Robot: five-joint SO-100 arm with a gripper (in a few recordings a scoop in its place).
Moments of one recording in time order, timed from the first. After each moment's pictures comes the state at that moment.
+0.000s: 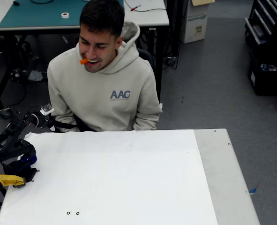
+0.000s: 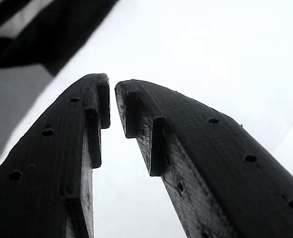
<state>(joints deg) -16.1 169.8 144.4 70.0 24.9</state>
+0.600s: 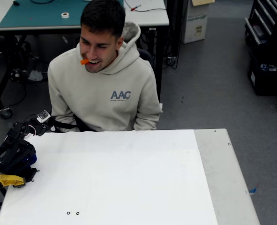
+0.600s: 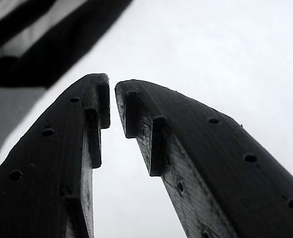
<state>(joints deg) -15.4 188.5 159.4 68.2 23.4</state>
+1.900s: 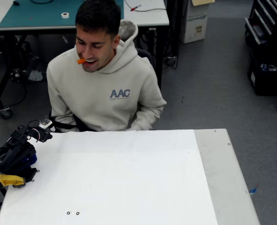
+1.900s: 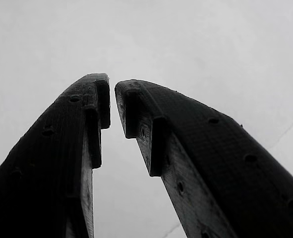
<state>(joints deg) -14.9 188.7 168.8 67.1 11.2</state>
